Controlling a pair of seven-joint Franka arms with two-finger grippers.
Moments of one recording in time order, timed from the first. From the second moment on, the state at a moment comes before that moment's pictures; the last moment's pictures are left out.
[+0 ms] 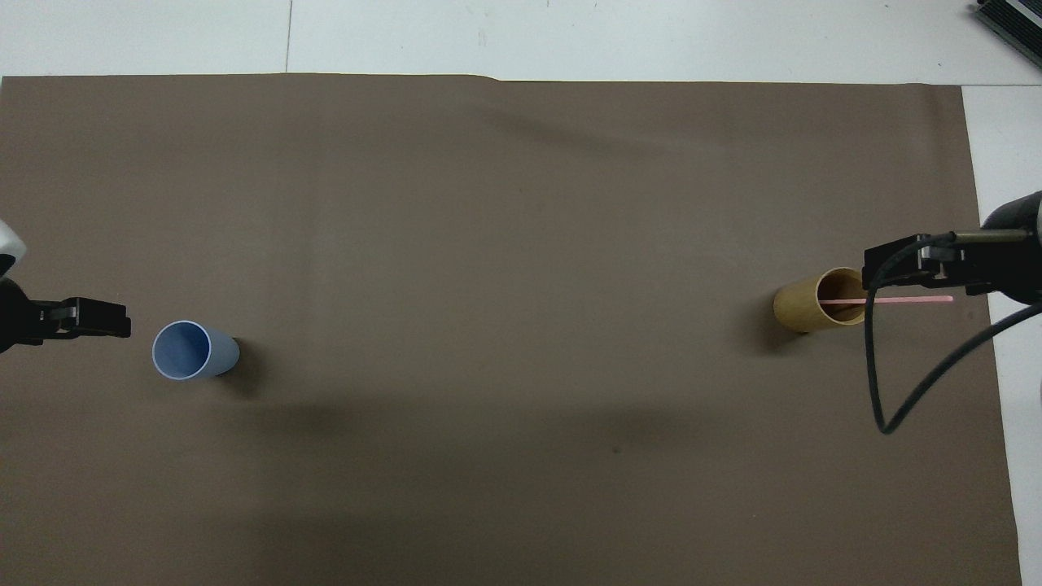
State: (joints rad) left arm 0.09 -0.16 -0.02 -2.07 0.00 1.90 0.05; right arm -0.04 -0.03 0.13 -1.51 -0.03 1.49 0.16
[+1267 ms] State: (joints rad) left arm 0.13 -0.06 -0.03 -2.25 0.00 2.15 0.20; right arm -0.04 -0.03 0.13 -1.52 -0.03 1.49 0.16
